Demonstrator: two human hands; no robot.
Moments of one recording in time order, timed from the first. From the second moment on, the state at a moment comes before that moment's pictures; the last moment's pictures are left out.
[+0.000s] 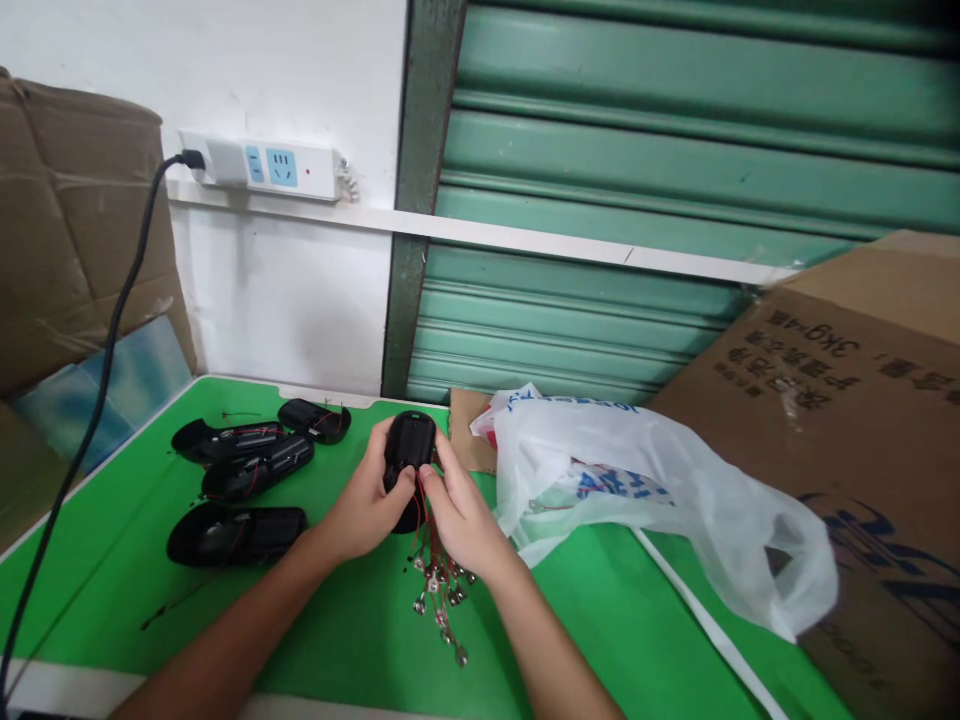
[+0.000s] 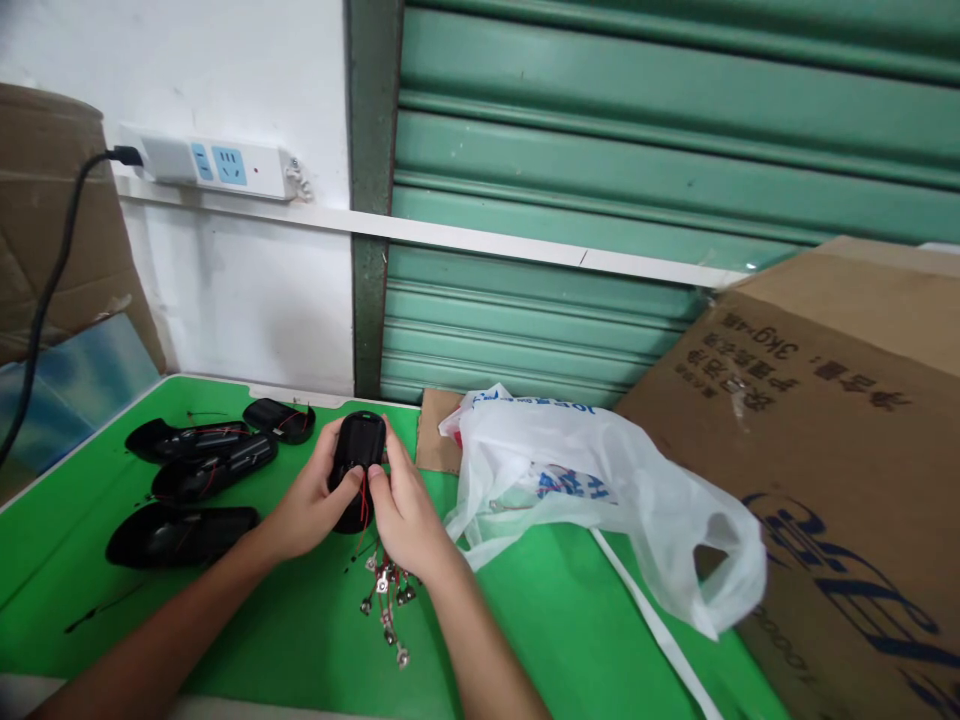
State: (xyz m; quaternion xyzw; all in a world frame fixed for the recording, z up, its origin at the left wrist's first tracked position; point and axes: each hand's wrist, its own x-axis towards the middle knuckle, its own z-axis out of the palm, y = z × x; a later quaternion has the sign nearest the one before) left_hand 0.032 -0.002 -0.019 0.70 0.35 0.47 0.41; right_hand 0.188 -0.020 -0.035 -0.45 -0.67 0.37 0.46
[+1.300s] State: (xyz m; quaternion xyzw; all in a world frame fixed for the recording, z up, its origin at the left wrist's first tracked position) left_hand 0.038 0.002 -0.028 0.69 0.37 0.47 0.40; right_hand 0.163 -0.016 -0.051 -0.44 -0.58 0.41 0.54
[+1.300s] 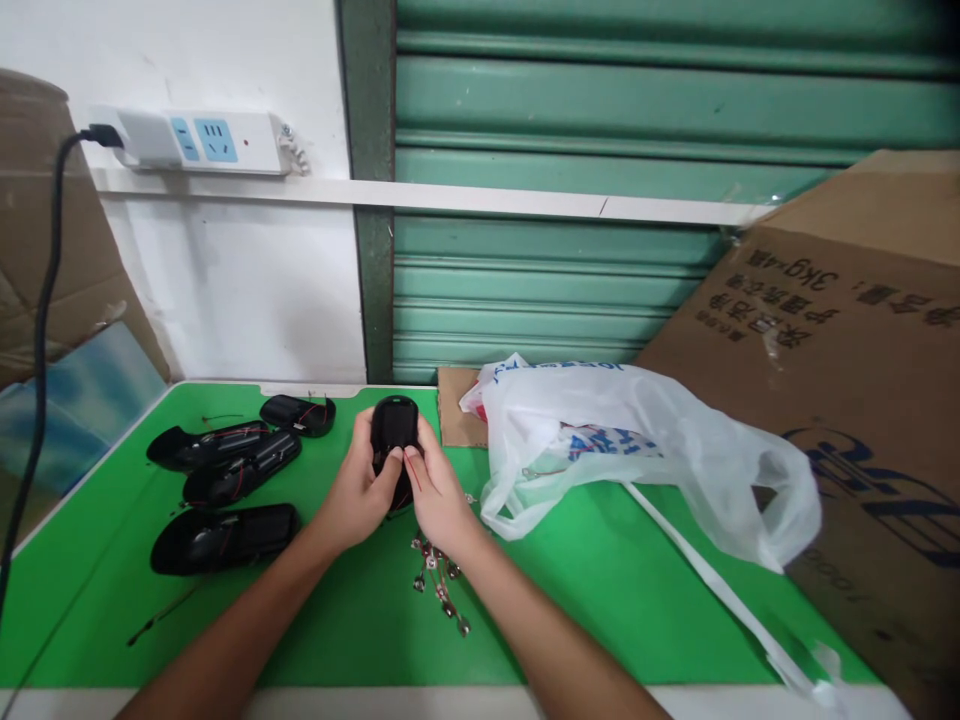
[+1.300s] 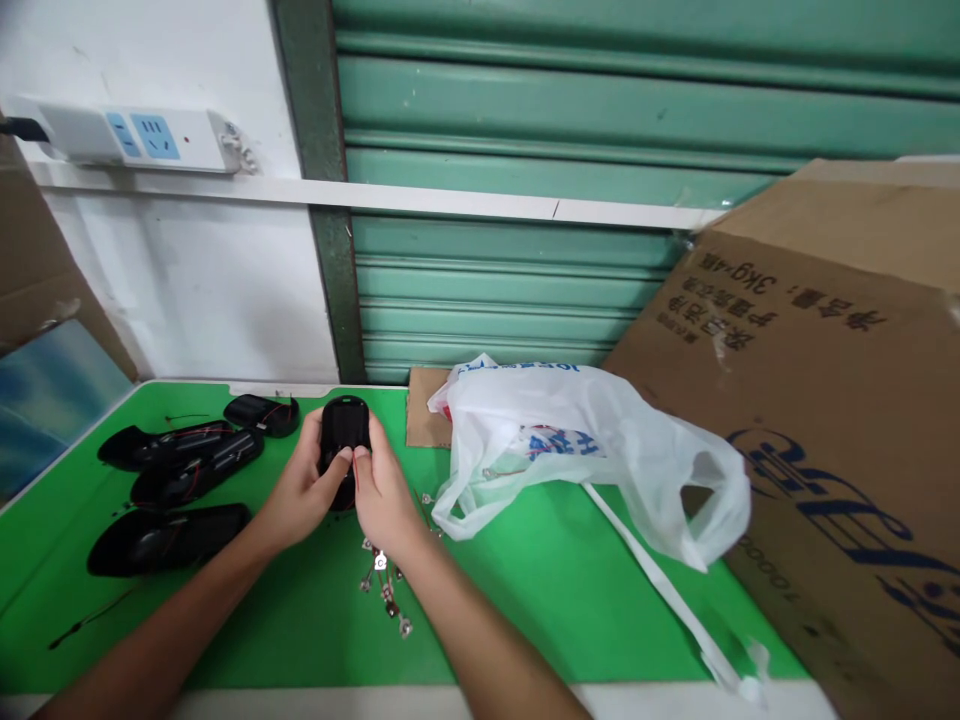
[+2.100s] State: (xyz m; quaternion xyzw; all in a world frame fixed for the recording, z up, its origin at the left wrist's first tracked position) left_hand 0.045 0.002 -0.029 0.68 0.40 0.49 0.37; right_hand 0.159 -0.015 -0.049 -0.44 -0.56 0.41 0.57
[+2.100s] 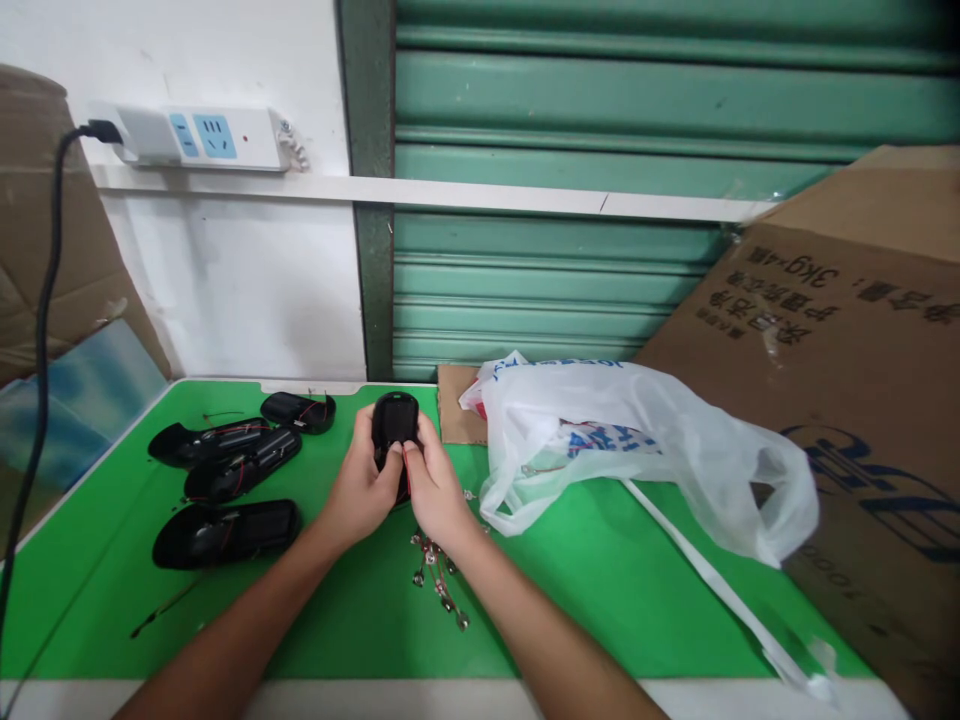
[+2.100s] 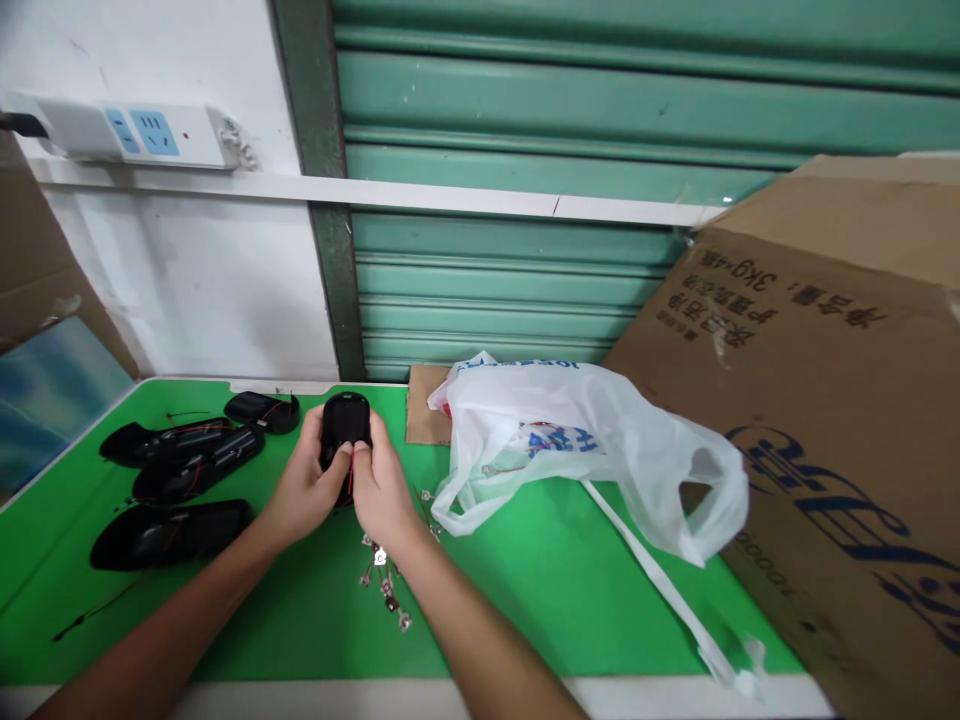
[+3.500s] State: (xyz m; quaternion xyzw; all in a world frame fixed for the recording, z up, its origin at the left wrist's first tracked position) left_hand 0.029 0.017 -0.019 0.55 0.40 0.50 0.54; right_hand 0.187 0.004 -0.034 -0.39 -0.41 0.57 0.60
